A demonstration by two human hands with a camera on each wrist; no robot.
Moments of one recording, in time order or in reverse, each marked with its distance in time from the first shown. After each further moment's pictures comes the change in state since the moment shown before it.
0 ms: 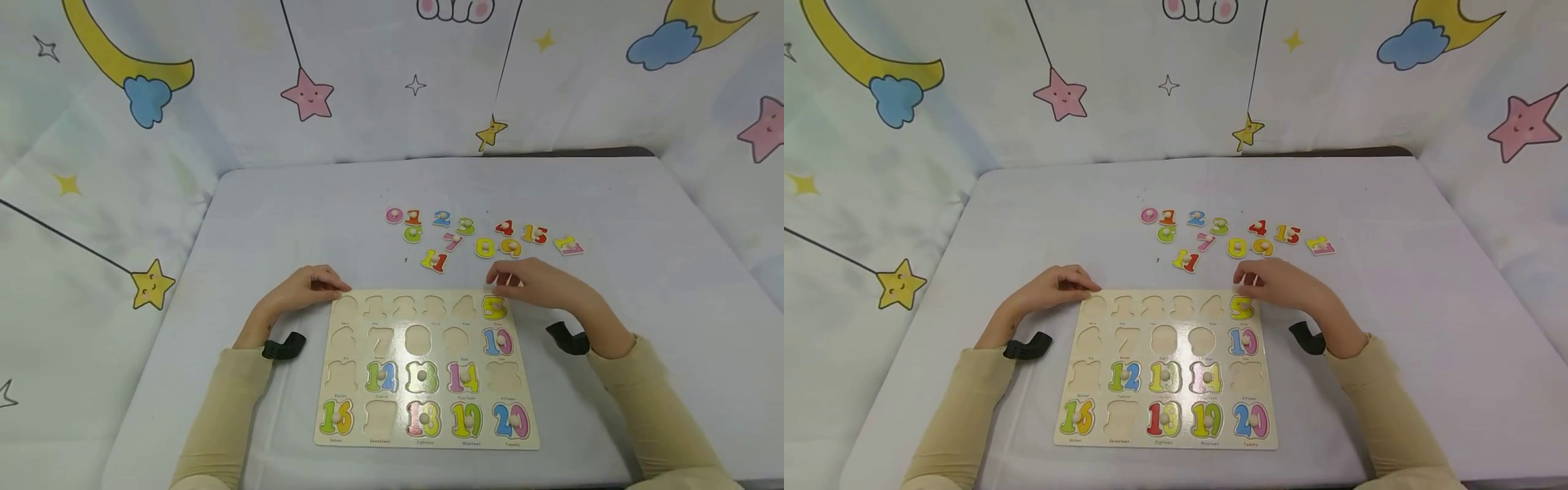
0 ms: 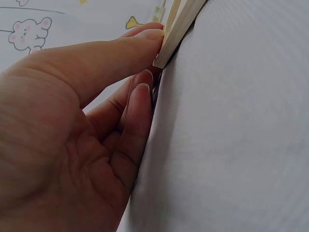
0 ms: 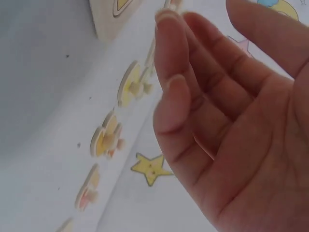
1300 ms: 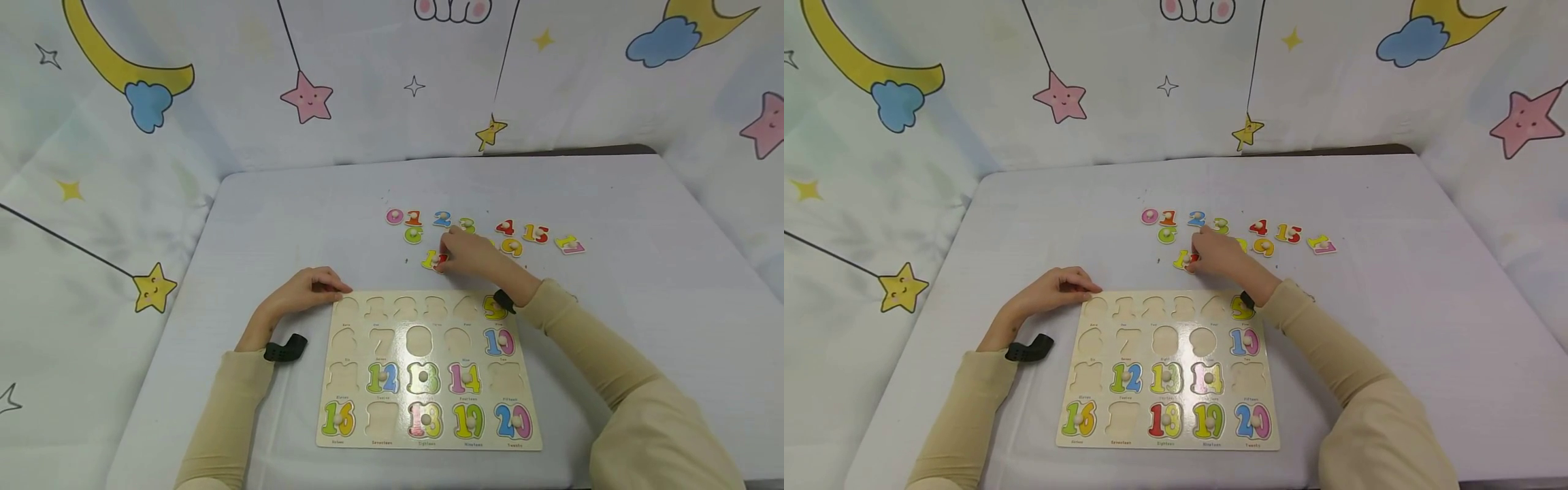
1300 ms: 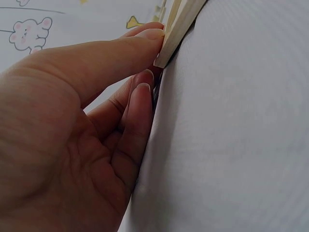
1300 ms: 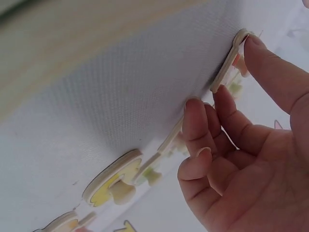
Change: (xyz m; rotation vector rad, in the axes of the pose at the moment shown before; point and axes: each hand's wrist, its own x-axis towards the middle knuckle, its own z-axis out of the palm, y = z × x) left_hand 0.000 0.003 0.001 0.004 -0.004 -0.002; right_hand 0.114 -0.017 0.022 -0.224 0.002 0.216
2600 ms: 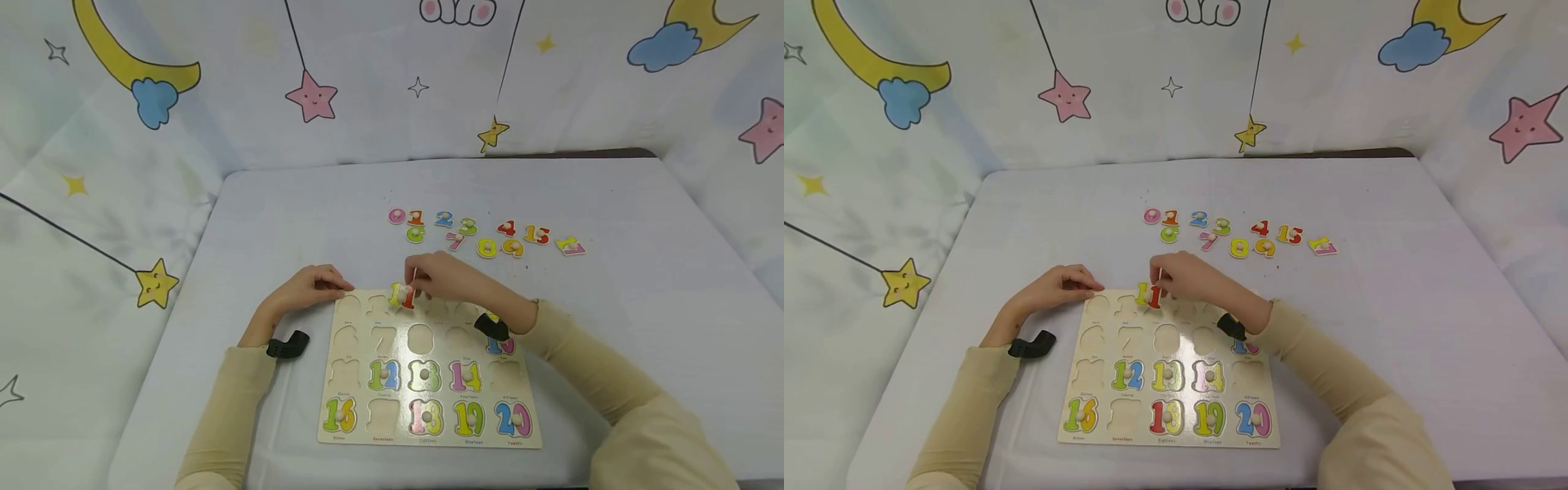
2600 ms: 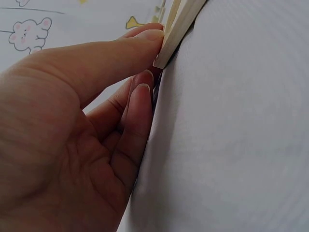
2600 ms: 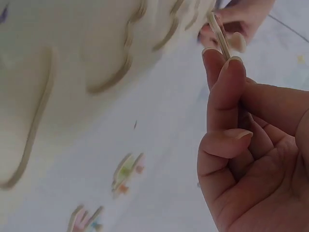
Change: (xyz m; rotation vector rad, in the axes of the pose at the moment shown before) left_hand -0.001 -0.002 0.000 -0.009 0.009 0.016; right_hand -0.036 -0.062 0.003 0.350 -0.049 -0.357
